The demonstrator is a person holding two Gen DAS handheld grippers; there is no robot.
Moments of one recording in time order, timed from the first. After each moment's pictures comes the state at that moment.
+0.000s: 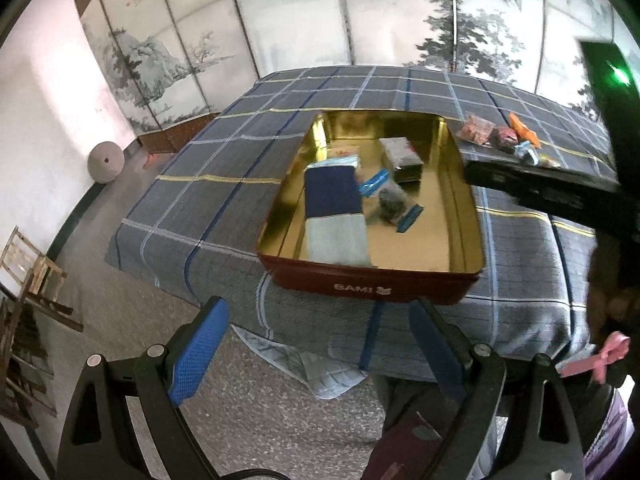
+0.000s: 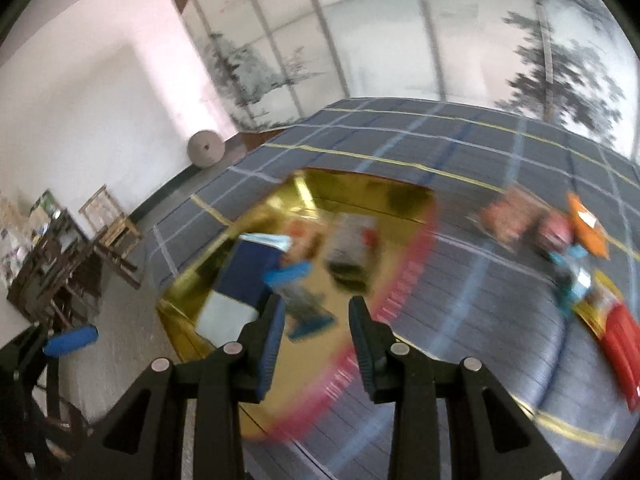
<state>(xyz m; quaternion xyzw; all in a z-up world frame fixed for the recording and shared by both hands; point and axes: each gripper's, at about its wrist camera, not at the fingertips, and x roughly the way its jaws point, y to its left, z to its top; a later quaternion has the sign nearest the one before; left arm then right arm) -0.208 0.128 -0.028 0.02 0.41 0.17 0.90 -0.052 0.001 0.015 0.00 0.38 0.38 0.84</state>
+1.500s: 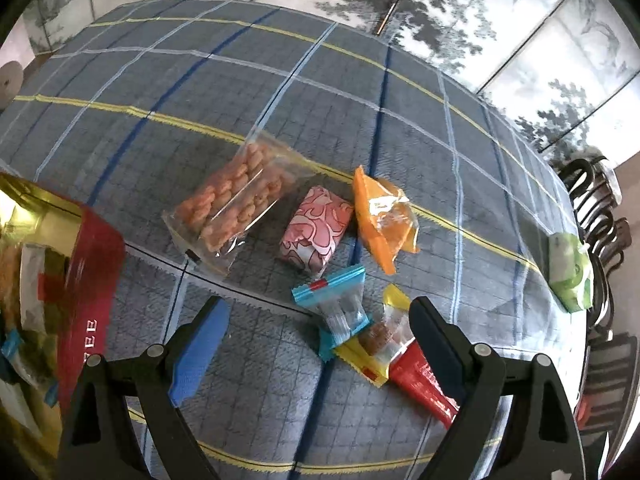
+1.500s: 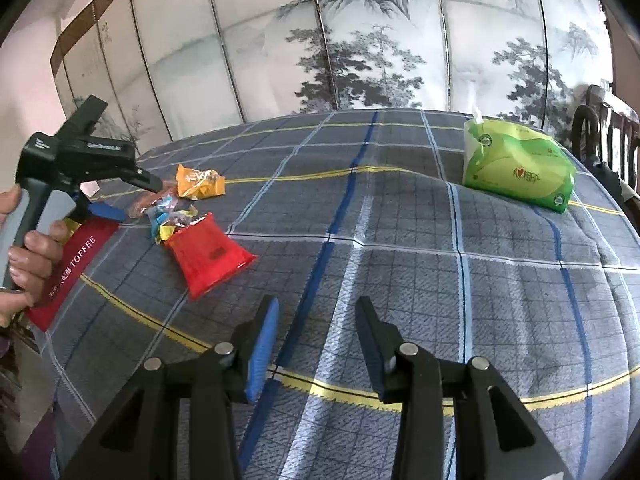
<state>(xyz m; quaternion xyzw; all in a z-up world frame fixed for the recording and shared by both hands) 0.093 -0.014 -0.055 -0.17 0.52 0.03 0.84 -0.034 -0.338 -0.032 0.04 0.35 0.15 0.92</state>
